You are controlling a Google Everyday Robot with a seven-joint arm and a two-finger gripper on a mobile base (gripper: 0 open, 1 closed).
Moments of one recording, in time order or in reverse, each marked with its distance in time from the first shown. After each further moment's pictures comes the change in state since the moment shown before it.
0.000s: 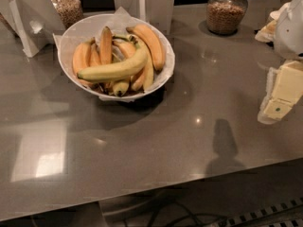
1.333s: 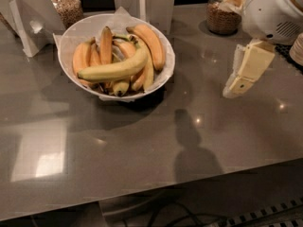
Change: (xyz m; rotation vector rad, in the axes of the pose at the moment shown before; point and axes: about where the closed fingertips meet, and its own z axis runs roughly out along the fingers) arm -0.077 -0.032 -0.007 0.130 -0.240 -0.198
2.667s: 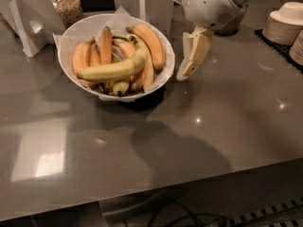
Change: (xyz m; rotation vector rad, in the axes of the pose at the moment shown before) arm -0.104 -0.032 0.052 -0.044 -0.359 -0.385
